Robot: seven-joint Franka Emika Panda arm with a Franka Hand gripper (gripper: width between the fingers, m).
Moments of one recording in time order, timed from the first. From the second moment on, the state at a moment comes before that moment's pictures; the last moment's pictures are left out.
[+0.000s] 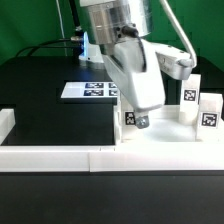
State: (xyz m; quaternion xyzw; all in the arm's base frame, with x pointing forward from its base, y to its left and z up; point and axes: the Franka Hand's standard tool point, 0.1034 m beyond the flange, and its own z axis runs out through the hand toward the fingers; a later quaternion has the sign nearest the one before) arm 0.621 0.009 0.060 -0.79 0.61 0.05 0.08
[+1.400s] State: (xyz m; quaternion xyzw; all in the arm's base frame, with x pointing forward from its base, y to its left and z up) arm 0.629 0.002 0.065 -0.98 0.17 0.00 0.05
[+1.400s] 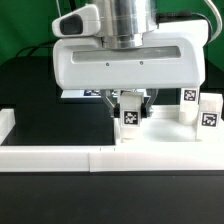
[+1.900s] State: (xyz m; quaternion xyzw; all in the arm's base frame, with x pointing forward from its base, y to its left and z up) arm 0.627 -0.005 0.063 -0.84 0.53 0.03 0.07
